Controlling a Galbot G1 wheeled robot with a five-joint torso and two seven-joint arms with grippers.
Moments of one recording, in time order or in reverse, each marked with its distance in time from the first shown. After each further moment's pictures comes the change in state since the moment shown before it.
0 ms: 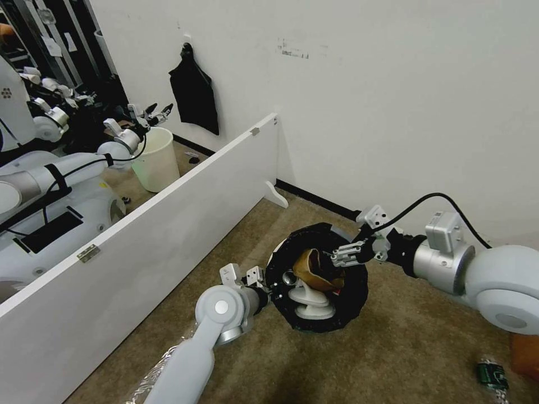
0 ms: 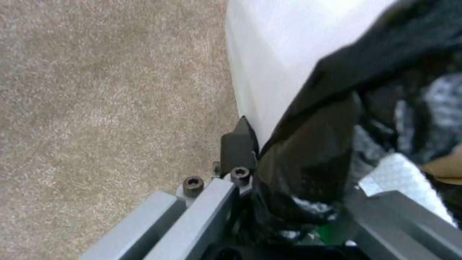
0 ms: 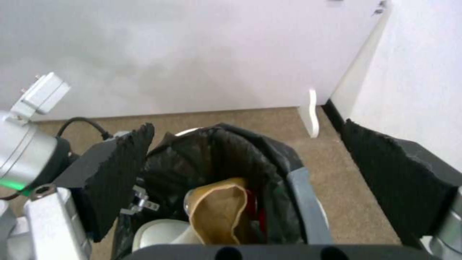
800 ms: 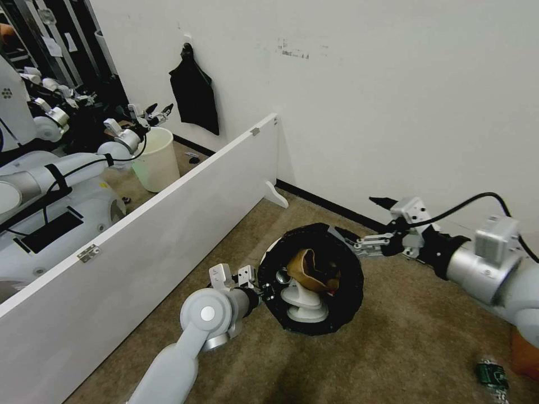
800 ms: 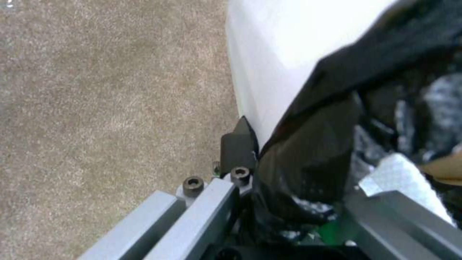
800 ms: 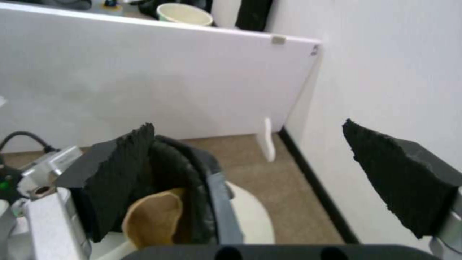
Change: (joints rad) left arm 0.033 0.089 0.002 -0.092 -0.009 0.000 0.022; right arm -0.042 0.269 0.085 0.079 -0.169 0.047 -0.064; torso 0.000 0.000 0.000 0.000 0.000
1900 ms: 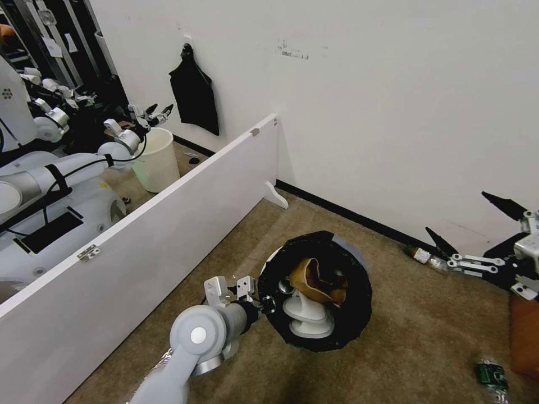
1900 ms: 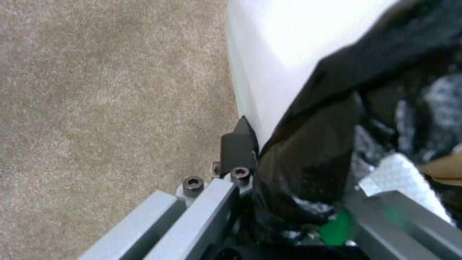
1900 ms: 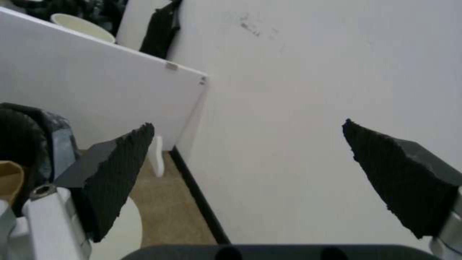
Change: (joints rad) left arm 0.101 0.005 -0.010 -0.112 0.004 0.000 -0.003; right arm 0.096 0.714 -0.042 0.034 -0.510 0.233 -0.333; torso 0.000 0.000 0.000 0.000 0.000
